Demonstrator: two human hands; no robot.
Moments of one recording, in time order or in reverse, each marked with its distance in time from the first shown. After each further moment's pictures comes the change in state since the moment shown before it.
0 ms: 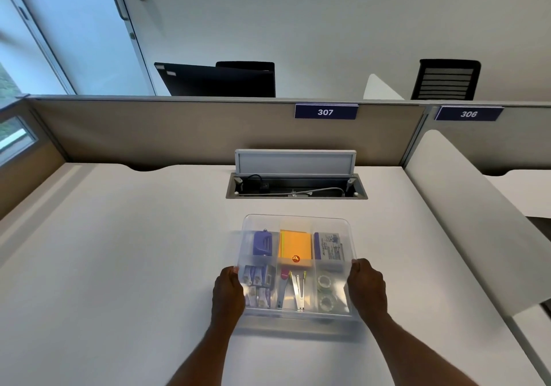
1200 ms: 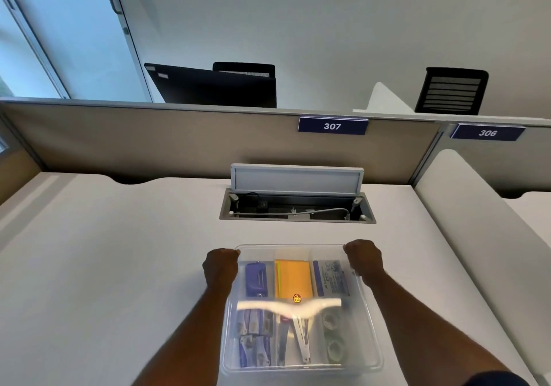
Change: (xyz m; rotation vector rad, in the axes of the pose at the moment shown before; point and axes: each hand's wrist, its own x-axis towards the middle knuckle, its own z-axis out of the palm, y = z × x) left_hand 0.146 0.063 0.015 -0.075 -0.047 -0.335; right_hand 0.151 -0.064 0.015 0.172 -0.391 0.200
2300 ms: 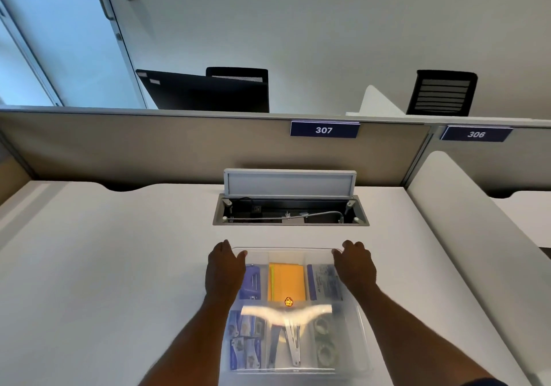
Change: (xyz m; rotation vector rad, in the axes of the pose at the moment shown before) left_hand -0.013 0.004 0.015 0.388 0.025 0.399; right_hand -0.020 0.000 0.011 -0.418 0.185 -0.180
